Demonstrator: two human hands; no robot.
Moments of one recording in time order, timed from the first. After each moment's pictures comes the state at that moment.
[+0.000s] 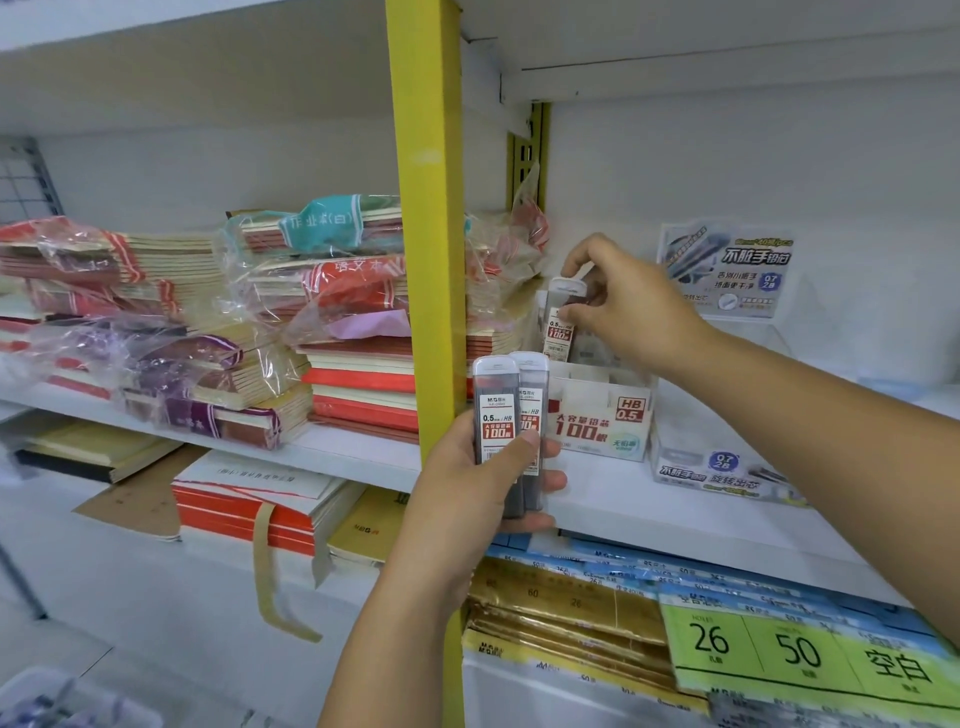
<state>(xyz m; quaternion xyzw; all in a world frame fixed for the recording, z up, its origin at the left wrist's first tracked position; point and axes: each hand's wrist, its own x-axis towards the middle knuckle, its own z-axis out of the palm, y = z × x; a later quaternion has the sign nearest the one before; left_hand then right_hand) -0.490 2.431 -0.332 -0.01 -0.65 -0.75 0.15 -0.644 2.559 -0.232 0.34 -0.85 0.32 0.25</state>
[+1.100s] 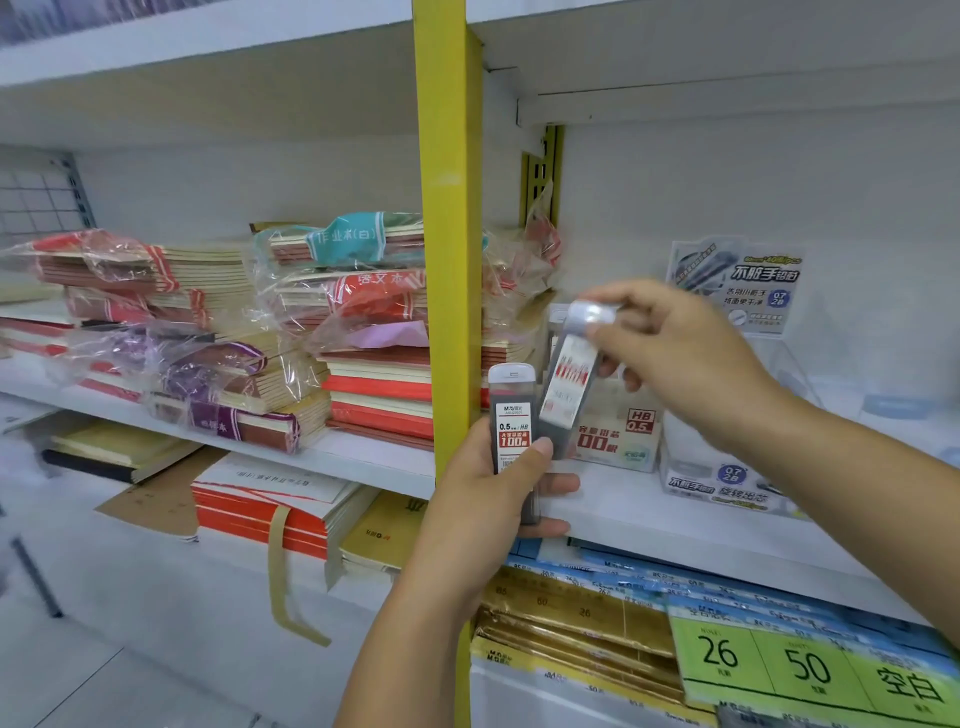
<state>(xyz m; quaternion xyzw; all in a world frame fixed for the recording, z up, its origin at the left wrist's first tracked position) -0.481 2.436 -0.327 -0.02 -0.64 -0.75 0.15 -0.573 2.578 -0.235 0.35 -0.76 0.53 0.13</state>
